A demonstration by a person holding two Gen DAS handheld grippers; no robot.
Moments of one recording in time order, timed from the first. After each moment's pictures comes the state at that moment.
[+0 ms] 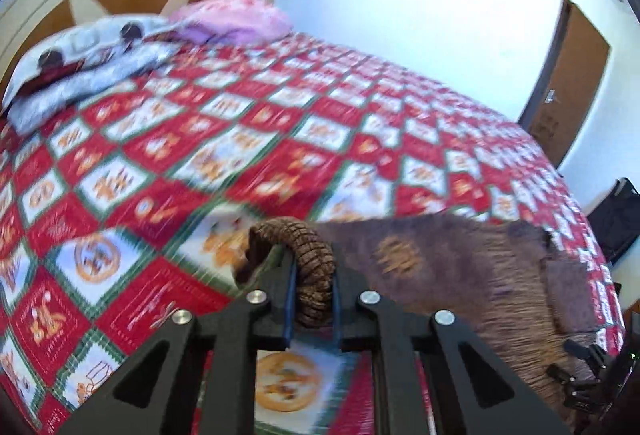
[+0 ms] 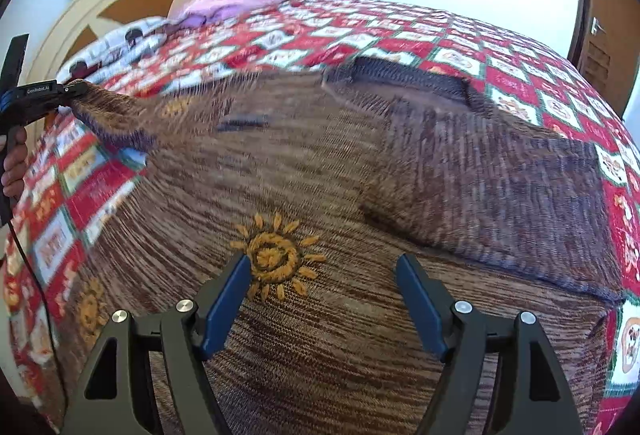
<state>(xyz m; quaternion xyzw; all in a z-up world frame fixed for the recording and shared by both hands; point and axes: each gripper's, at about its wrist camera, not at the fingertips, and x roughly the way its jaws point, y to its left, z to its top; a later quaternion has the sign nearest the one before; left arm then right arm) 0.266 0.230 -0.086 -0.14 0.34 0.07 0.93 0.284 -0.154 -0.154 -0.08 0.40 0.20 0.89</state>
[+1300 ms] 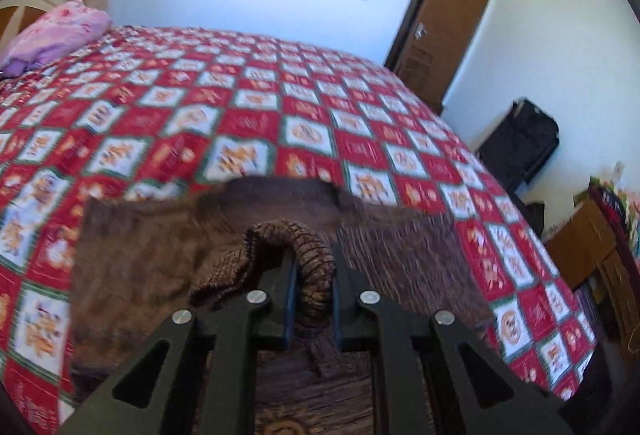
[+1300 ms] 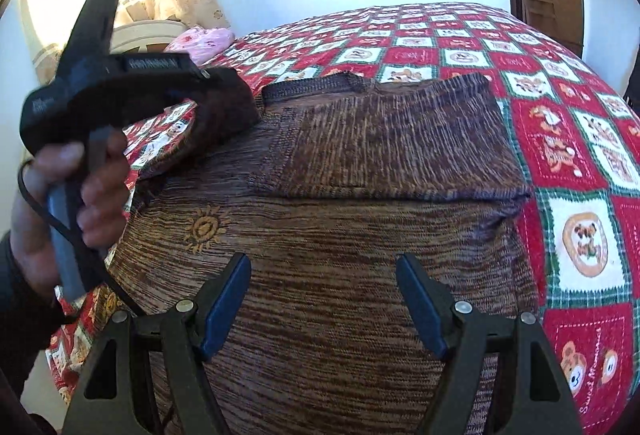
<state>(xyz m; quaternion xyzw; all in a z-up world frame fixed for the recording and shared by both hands) 0.336 -0.070 -0.091 -0.10 0.38 -0.17 0.91 0.242 -0.268 -0.137 0.05 0.39 0.15 0.90</state>
